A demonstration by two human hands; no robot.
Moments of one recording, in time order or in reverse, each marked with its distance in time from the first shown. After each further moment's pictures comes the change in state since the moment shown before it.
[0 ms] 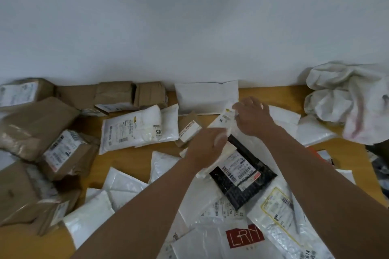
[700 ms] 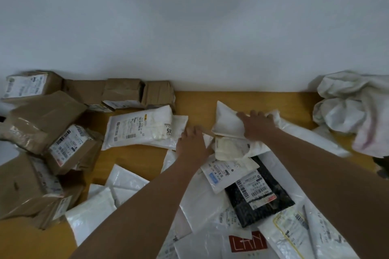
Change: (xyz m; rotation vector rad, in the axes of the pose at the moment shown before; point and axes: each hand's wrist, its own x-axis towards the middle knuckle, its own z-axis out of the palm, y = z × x) left_hand -0.002 -0.041 -0.011 0.478 -0.036 -0.422; right_hand 0.040 0.007 0.036 -0.325 -0.349 0.073
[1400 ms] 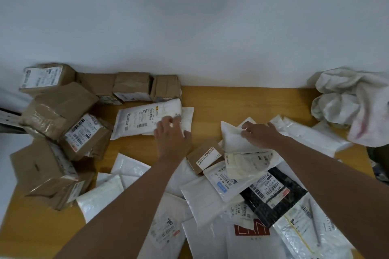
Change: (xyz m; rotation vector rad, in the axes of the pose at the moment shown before) left_hand -0.045 -0.059 -0.022 -0.196 0.493 -0.065; right_hand -0.048 0.000 0.025 0.303 -0.046 -0.096
